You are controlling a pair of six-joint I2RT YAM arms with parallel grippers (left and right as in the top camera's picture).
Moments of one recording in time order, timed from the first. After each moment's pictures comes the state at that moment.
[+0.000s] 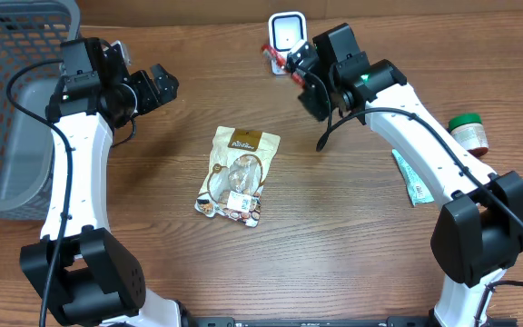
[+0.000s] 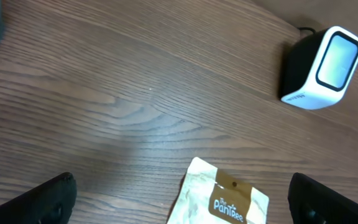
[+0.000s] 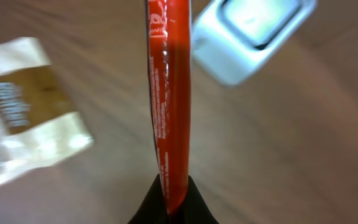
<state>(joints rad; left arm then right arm) 0.22 1.72 1.51 -0.74 0.28 -0.27 0.46 1.98 1.74 -0.70 -0.03 -0.38</state>
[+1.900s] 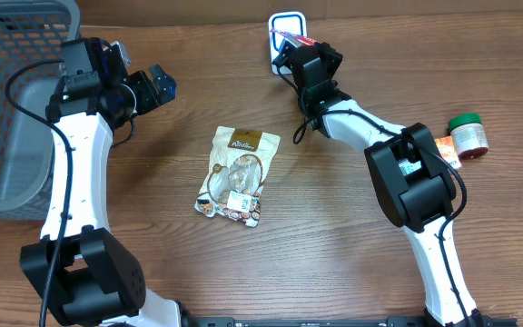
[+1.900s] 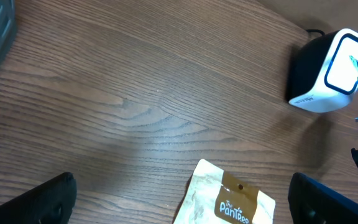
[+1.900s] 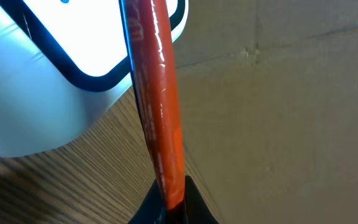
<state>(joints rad) 0.22 1.72 1.51 -0.74 0.26 -0.27 0.48 2.44 1.75 0.23 0.67 -0.96</state>
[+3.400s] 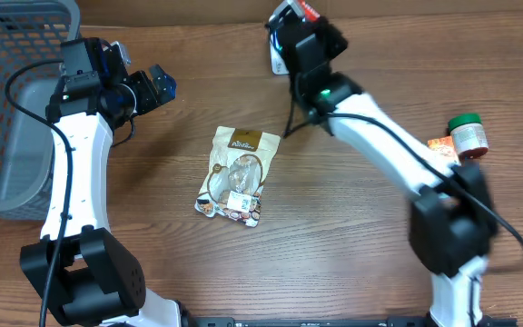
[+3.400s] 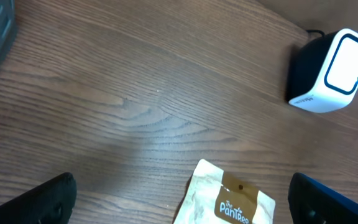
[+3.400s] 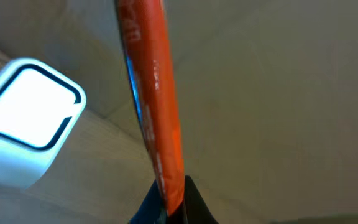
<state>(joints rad) 0.22 1.72 1.51 -0.74 0.26 -0.27 0.57 2.05 1.75 -0.17 0.72 -0.50</state>
